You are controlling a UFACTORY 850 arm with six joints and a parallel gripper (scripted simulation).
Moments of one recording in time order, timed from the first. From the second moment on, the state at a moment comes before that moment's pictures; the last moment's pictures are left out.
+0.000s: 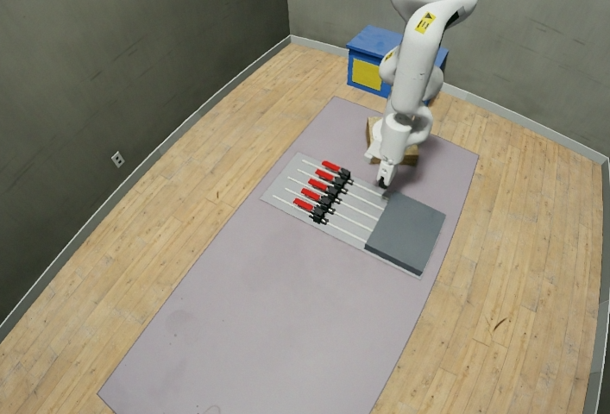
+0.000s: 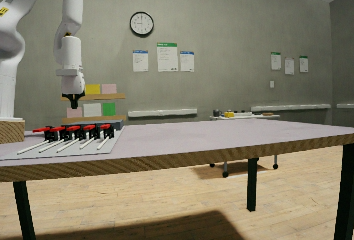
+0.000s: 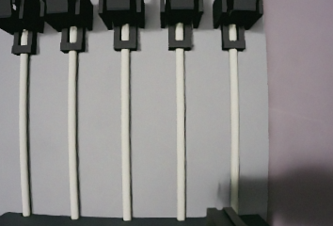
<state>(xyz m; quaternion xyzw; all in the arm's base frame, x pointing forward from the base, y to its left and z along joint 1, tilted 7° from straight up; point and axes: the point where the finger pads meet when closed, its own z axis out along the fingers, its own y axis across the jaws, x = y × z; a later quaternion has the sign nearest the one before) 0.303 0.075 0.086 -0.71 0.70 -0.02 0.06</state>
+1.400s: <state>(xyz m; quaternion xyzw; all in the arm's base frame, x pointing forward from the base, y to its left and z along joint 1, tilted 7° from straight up) 0.358 0.006 0.057 -0.71 0.70 -0.01 0.06</state>
